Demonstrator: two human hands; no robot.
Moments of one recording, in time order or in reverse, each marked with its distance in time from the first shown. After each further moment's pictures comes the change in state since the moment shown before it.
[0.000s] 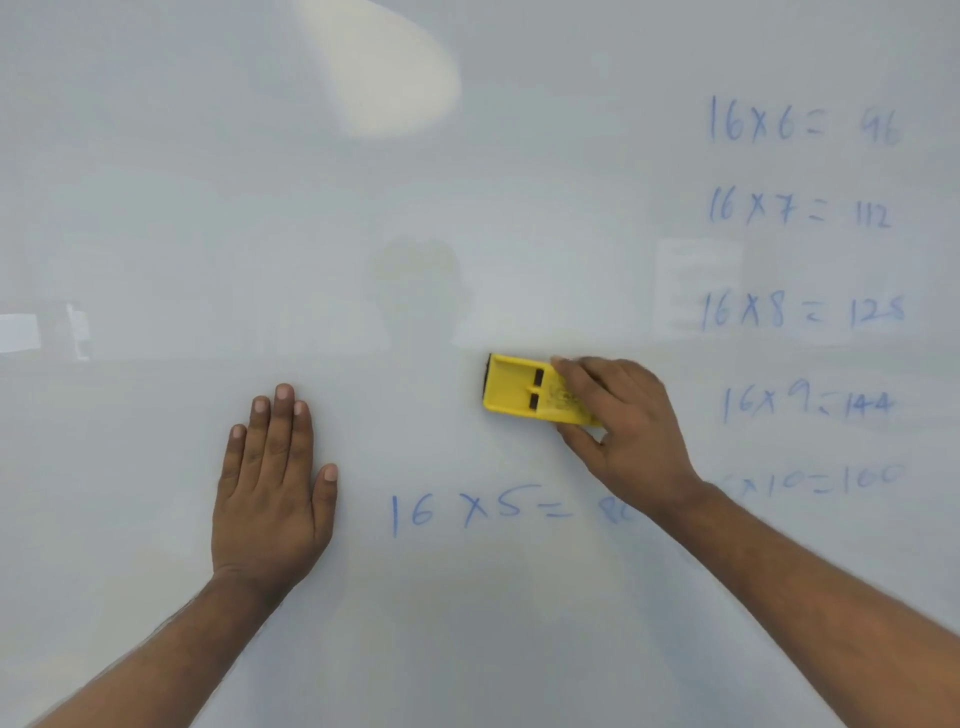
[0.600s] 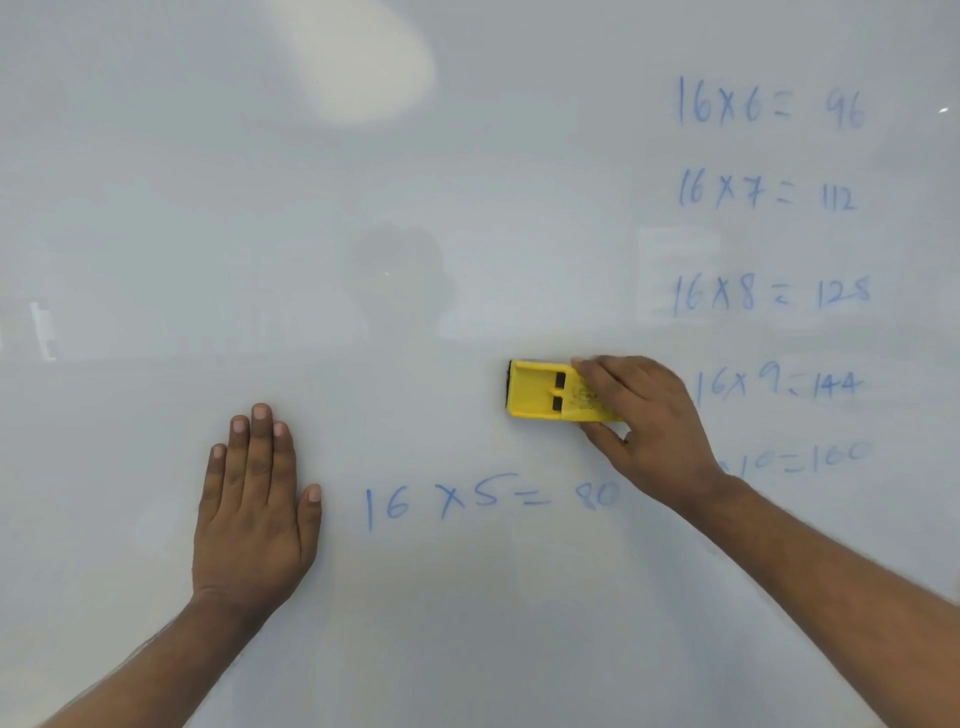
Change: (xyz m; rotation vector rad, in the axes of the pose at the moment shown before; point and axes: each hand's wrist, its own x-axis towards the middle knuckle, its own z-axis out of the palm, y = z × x) left_hand -0.022 0.005 0.012 -0.002 -0.004 0.043; right_hand -0.027 0.036 -0.018 -0.029 -0.051 0.000
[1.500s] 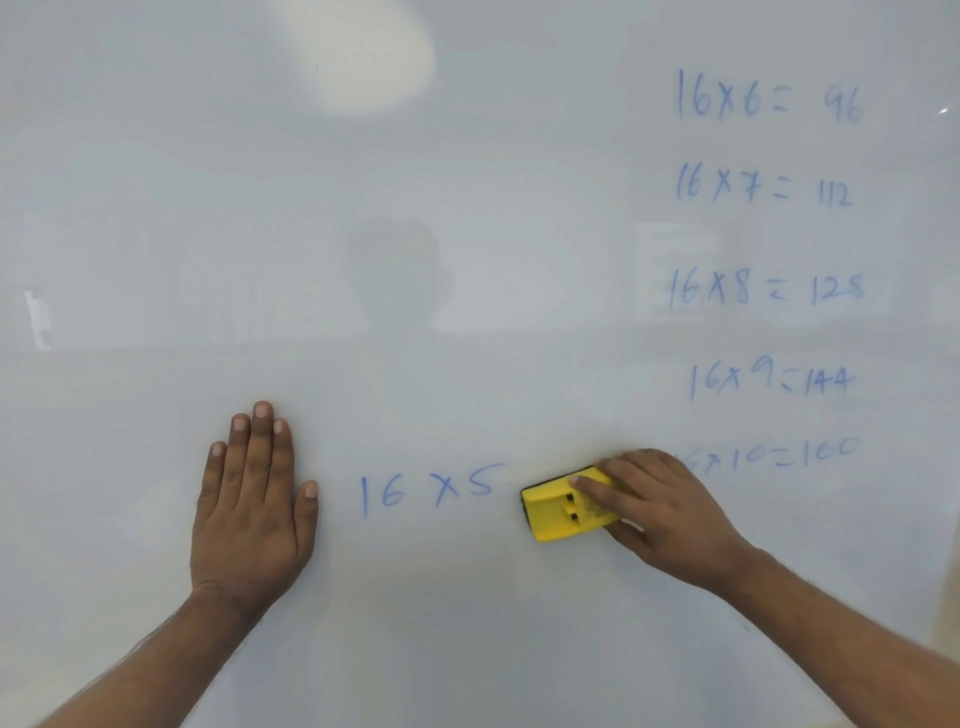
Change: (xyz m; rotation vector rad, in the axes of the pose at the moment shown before) left_hand -0.010 0.003 0.003 -0.027 0.017 -0.019; right_hand -0.093 0.005 0.008 -0.077 -0.236 -0.215
